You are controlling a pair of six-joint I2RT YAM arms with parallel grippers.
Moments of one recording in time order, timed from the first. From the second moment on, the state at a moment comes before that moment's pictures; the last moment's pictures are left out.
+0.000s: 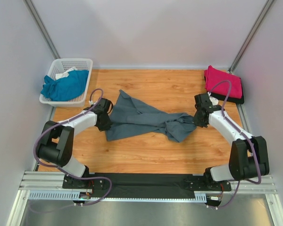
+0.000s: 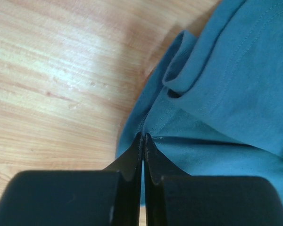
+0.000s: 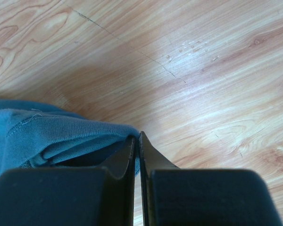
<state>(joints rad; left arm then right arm) -0.33 1.57 0.85 -0.47 -0.18 -0.72 0.19 1.40 0.91 -0.64 0.27 0.65</state>
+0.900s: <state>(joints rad) -0.33 1.00 0.69 -1.04 -0.51 -1.11 -0.04 1.26 0.73 -0.65 0.24 0.76</state>
